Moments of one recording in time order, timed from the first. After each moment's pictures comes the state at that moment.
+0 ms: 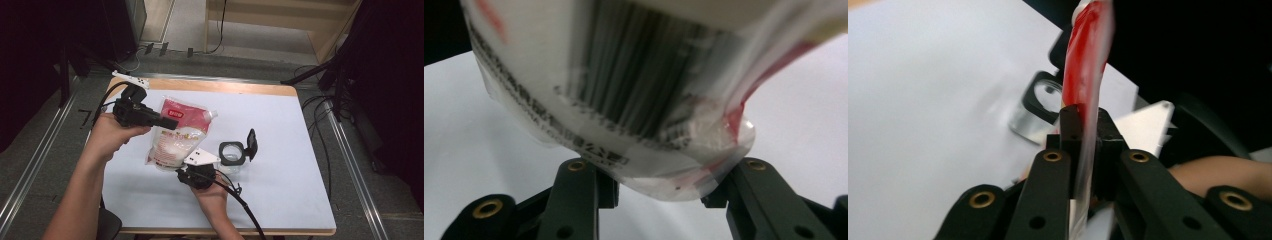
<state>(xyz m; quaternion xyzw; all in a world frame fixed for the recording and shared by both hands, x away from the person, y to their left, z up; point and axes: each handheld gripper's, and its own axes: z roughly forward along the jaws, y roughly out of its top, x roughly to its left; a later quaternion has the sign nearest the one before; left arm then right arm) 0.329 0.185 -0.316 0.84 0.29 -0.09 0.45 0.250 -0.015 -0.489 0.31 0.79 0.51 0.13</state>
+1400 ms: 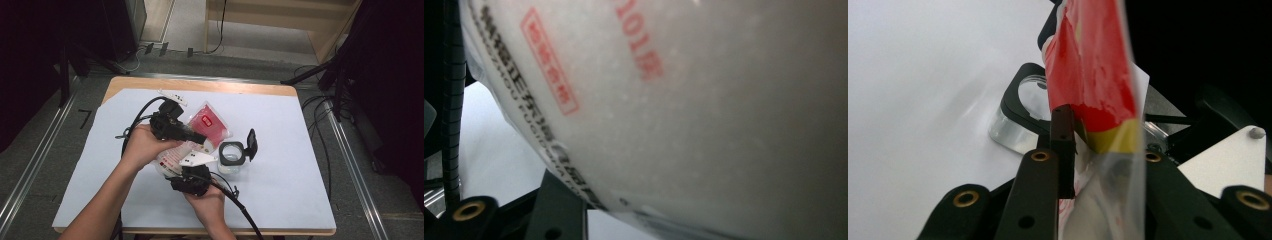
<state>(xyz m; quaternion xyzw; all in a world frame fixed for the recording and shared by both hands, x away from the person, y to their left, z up) 0.329 0.117 -0.354 0.86 0.28 -0.13 0.42 0.235 -0.007 -0.474 0.32 0.80 0.51 0.05</state>
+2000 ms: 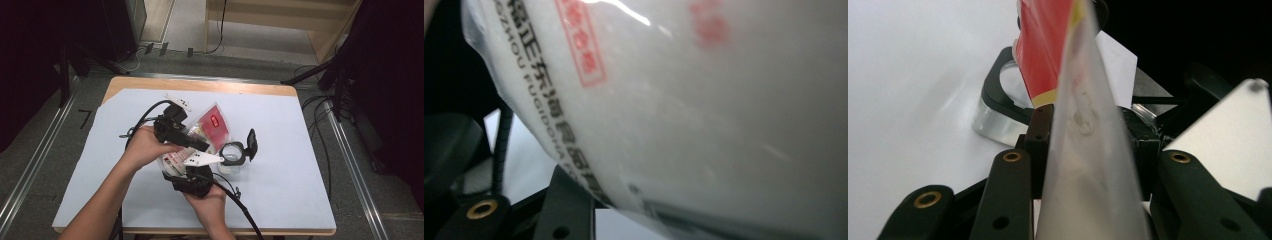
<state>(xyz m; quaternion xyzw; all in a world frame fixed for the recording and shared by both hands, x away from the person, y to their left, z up) 0.329 0.108 -0.364 0.87 0.26 -0.15 0.39 0.232 -0.014 -0.470 0.32 0.78 0.54 0.02</state>
